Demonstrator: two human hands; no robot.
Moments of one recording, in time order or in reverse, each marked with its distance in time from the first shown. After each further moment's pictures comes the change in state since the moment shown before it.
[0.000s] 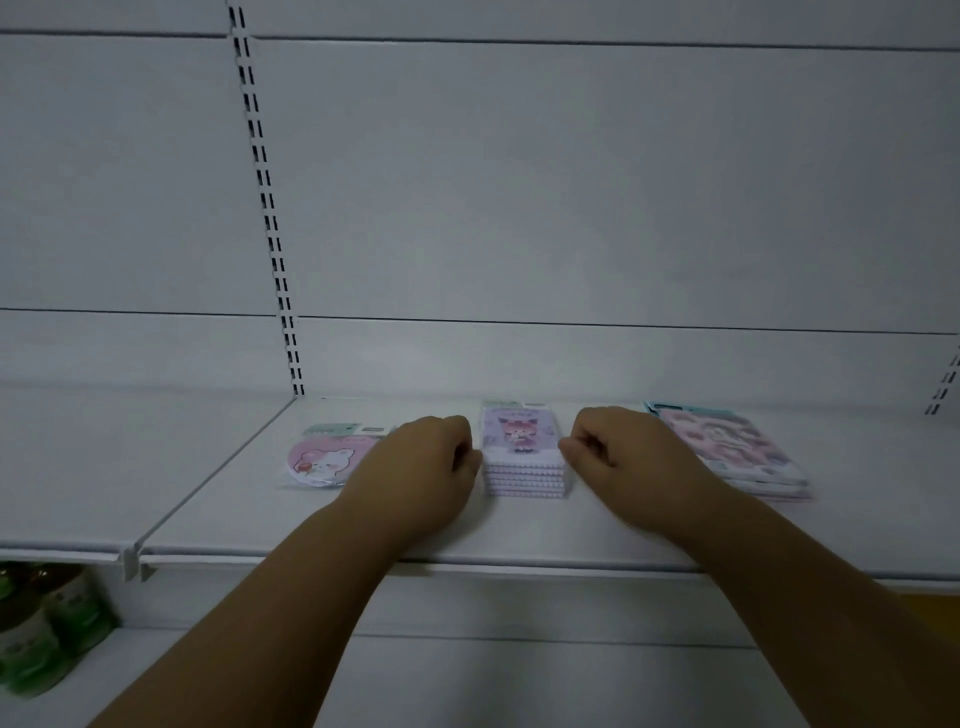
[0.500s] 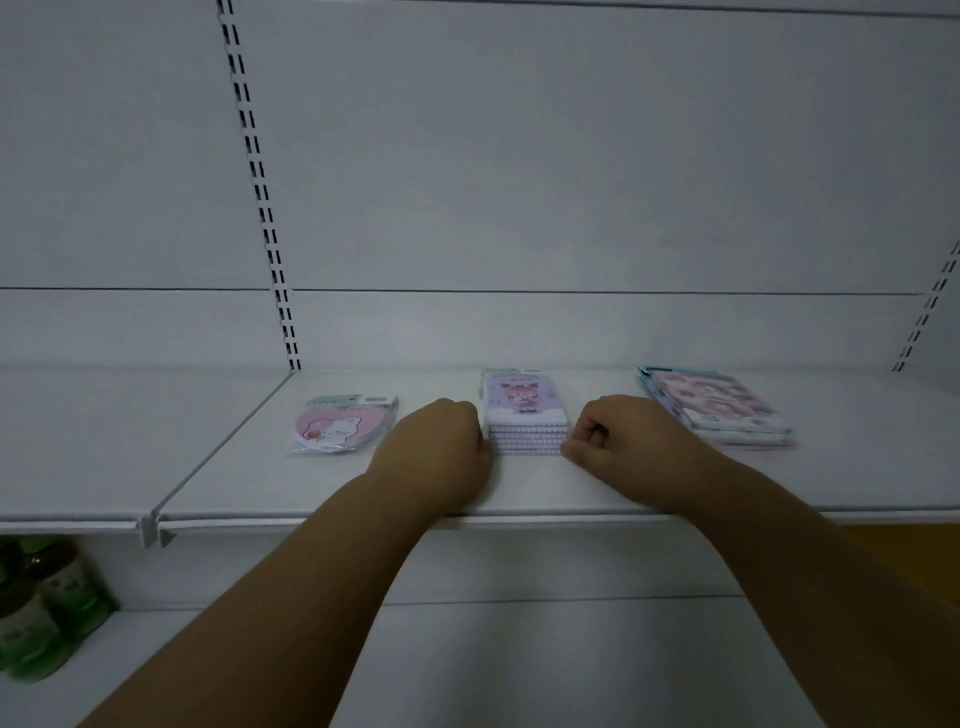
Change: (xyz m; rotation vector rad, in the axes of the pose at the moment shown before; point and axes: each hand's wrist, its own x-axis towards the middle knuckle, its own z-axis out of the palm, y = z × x) left_hand -0.003 0.000 0.018 0.069 -0.068 -0.004; right_hand -0.018 -0.005 0.009 -0.008 -0.083 0.121
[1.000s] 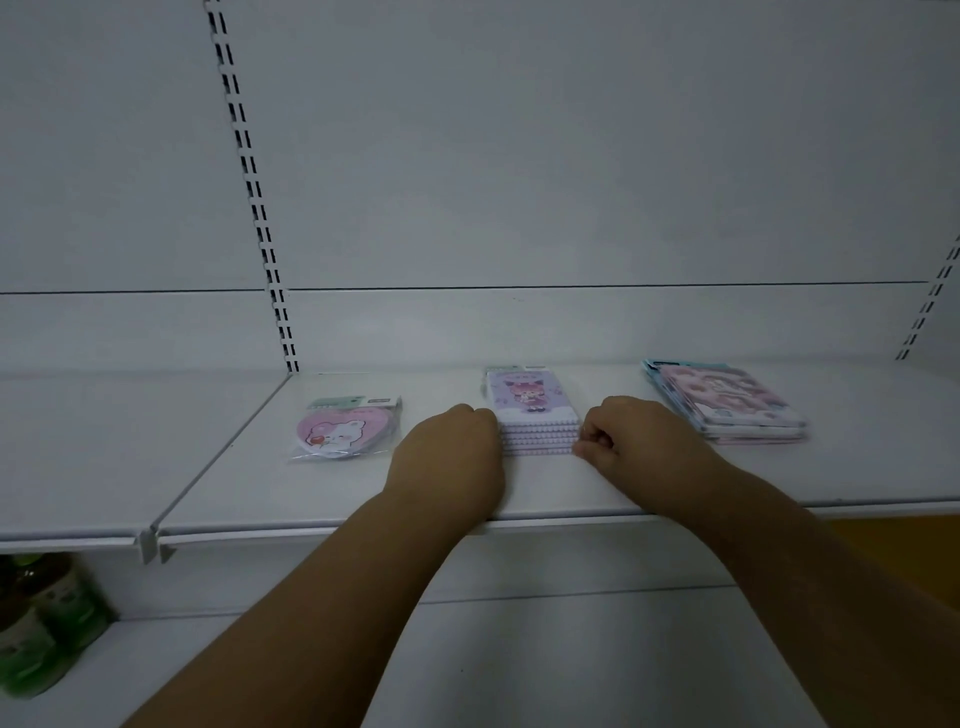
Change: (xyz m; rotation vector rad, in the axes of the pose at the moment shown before) left_hand -0.006 0.002 0.009 0.073 0.072 0.063; right_hand 0.003 -0.002 0.013 -0.126 0.017 -0.003
